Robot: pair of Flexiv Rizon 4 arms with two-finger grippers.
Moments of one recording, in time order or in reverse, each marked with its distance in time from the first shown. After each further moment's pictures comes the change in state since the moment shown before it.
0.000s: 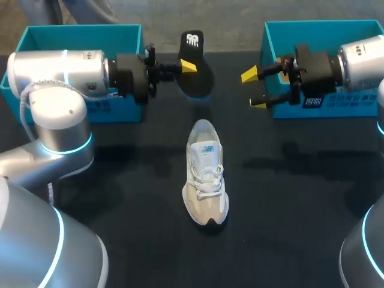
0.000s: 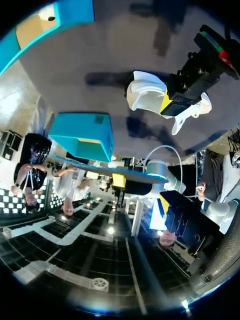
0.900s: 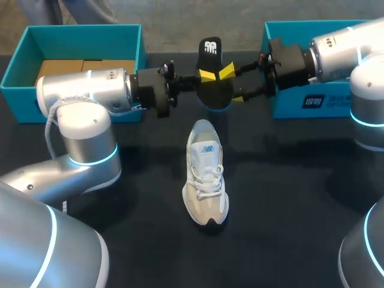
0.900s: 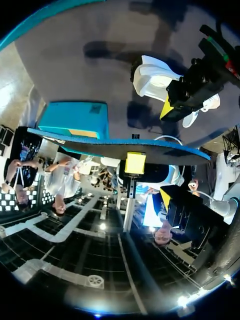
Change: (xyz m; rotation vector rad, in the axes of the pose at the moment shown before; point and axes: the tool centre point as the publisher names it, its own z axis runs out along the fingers) left arm 0.011 -0.010 0.045 0.006 -0.117 0.040; right arm 0.007 0.019 0.047 0.081 0.044 -0.013
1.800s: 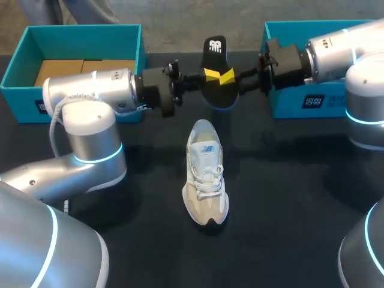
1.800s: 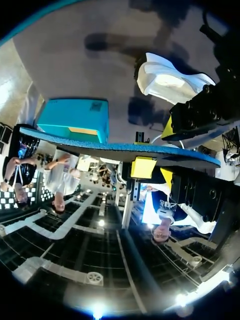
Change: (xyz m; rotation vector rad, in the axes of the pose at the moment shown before) left arm -0.002 0.000 0.010 0.002 -0.017 0.001; right arm -0.005 0.008 0.005 0.013 0.035 -0.007
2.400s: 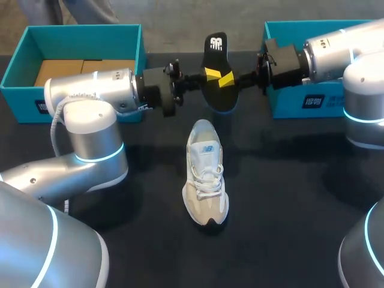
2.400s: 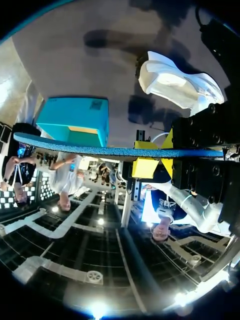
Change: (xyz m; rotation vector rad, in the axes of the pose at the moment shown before) left arm 0.001 0.003 0.001 -0.007 -0.007 -0.001; right arm 0.000 0.004 0.002 0.006 0.013 -0.001
